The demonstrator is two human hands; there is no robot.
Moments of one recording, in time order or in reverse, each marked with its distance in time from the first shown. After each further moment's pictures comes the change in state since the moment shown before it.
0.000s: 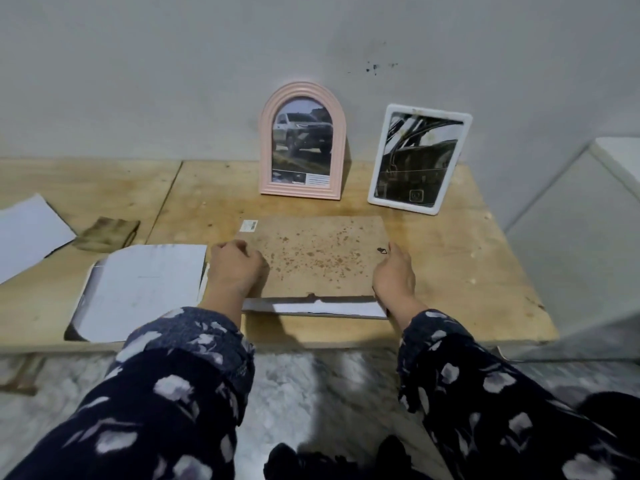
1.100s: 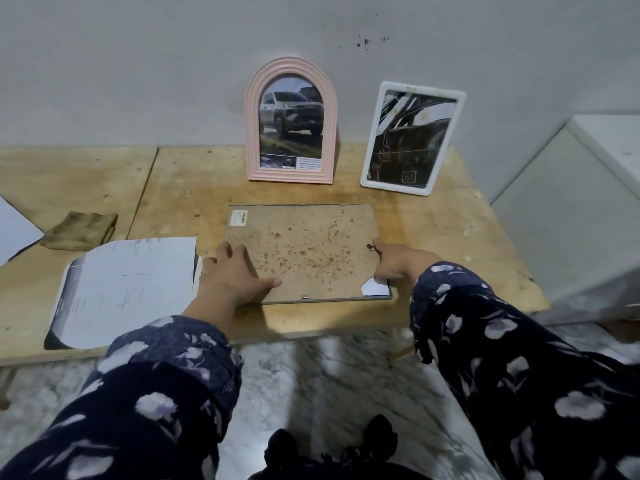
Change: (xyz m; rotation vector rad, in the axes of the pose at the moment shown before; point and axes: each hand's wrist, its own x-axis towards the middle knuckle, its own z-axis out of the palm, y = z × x) left_hand 0.000 -0.026 -0.002 0.487 -0.318 0.150; right_hand 0.012 -0.019 -0.026 -0.609 -0.658 -0.025
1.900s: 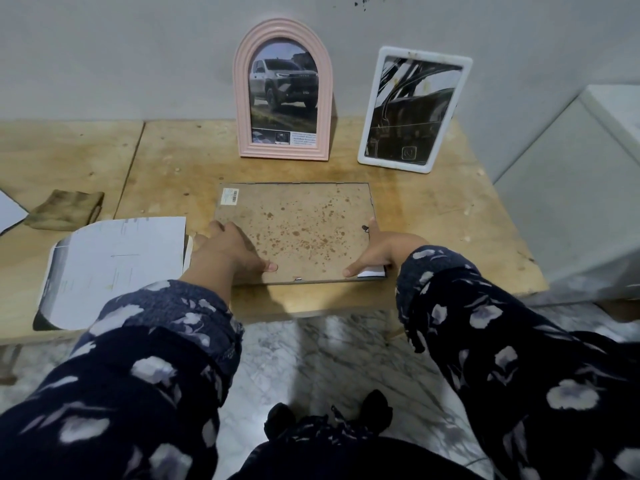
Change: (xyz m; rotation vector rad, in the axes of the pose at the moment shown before) left_hand 0.002 0.025 -0.008 0.024 -0.071 -0.102; right_hand 0.012 0.004 0.008 0.084 -0.133 0.043
